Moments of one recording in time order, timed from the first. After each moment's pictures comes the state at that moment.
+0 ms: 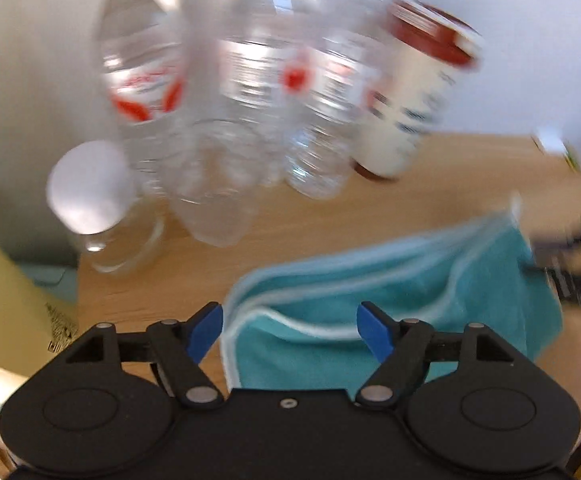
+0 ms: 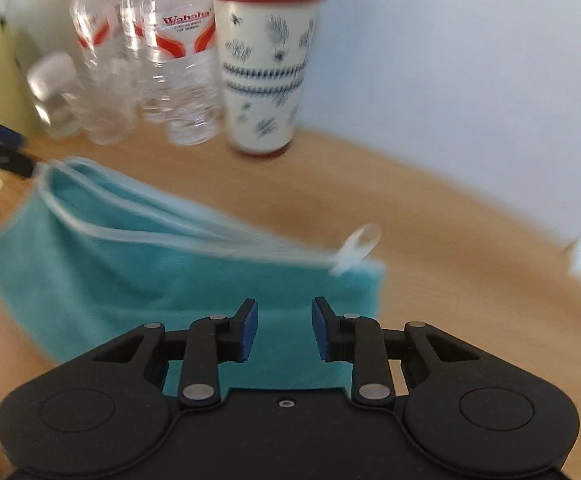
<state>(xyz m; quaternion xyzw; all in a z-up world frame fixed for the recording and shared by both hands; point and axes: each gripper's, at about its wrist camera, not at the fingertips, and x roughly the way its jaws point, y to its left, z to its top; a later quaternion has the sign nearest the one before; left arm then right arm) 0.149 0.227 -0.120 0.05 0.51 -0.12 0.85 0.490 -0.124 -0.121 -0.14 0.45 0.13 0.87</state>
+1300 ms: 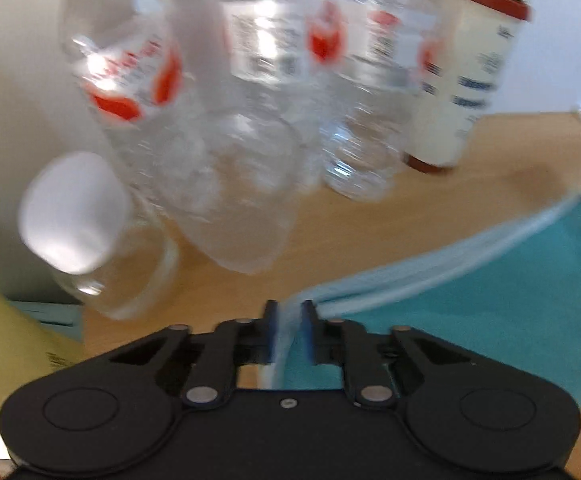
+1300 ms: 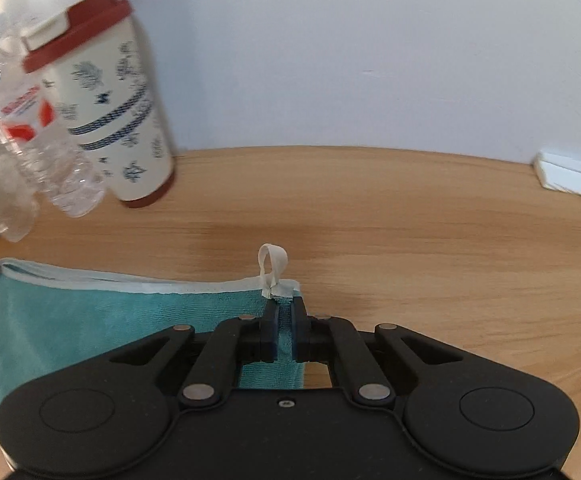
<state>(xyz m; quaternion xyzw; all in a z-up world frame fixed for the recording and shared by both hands) 0.186 0.244 -0.162 0.08 0.49 -0.06 0.87 0.521 -0.196 -0.147 0.04 0.48 0.02 0.88</state>
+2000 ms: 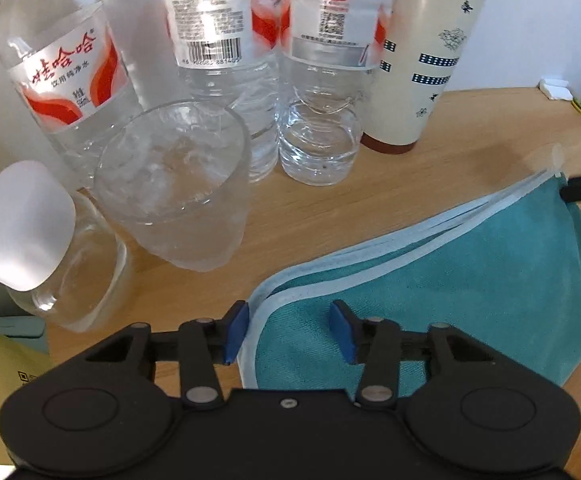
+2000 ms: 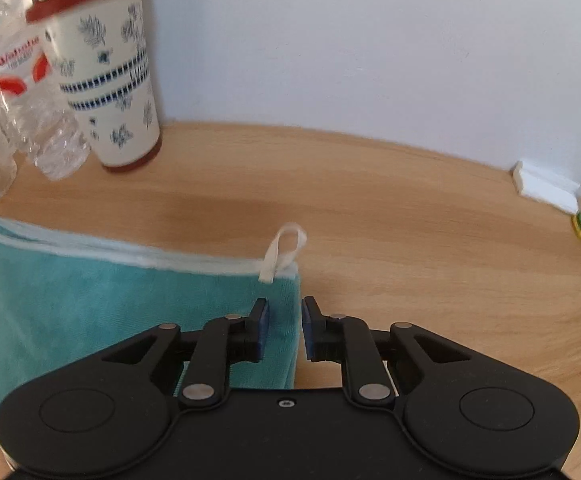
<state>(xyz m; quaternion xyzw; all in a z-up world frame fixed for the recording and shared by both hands) 0.191 0.248 -0.166 0.10 0.51 -0.16 0.84 0.517 -0.181 -0.153 -0.03 0.51 0.01 0.86</state>
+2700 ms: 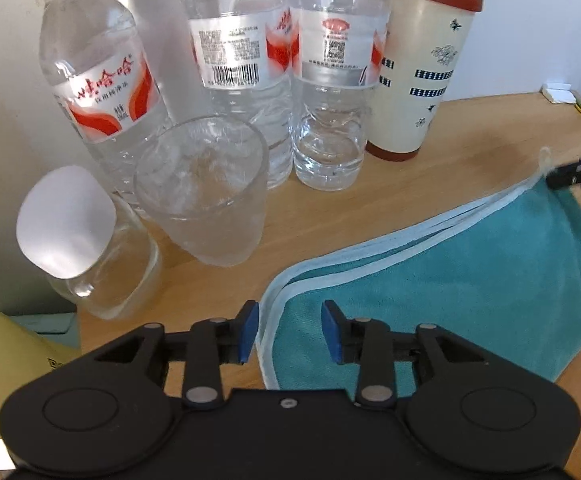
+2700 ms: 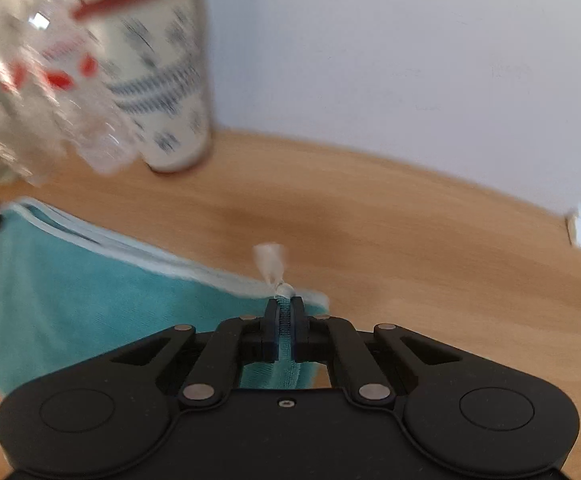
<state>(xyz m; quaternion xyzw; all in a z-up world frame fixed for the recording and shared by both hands) 0.167 0.250 -0.138 0.11 0.49 -0.15 0.85 0.529 -0.190 -0.130 -0.06 0.47 0.12 0.87</state>
